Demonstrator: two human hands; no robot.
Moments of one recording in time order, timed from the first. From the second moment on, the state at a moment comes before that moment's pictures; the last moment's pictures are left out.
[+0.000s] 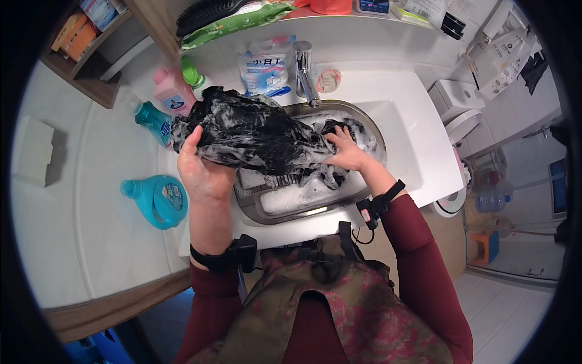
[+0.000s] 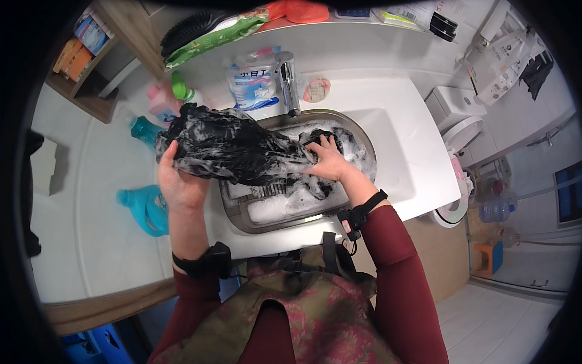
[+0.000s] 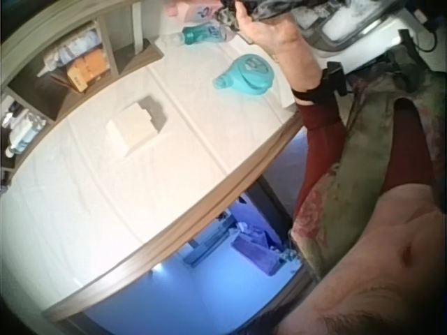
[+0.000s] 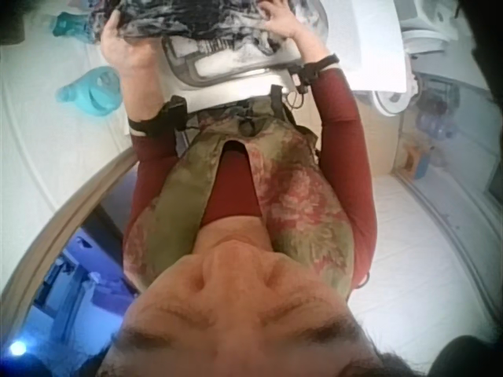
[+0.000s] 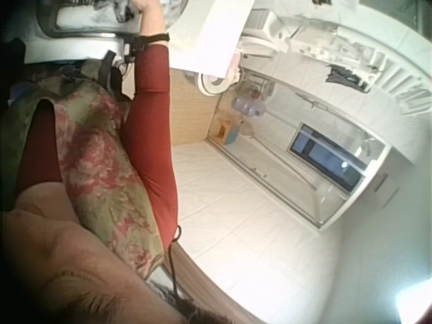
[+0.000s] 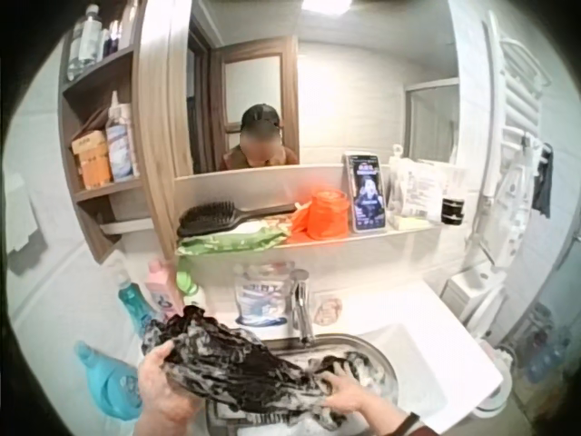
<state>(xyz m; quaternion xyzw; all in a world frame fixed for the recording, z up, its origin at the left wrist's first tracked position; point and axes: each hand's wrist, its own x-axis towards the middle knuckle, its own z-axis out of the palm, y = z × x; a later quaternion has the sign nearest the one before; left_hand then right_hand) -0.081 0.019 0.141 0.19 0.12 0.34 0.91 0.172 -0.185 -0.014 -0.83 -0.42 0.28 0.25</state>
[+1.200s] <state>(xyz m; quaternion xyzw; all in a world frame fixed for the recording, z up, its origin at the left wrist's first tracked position) -0.055 0.041 0.006 0.27 0.28 0.29 0.87 0.200 -0.211 0.017 -0.54 -0.10 0.35 0.76</state>
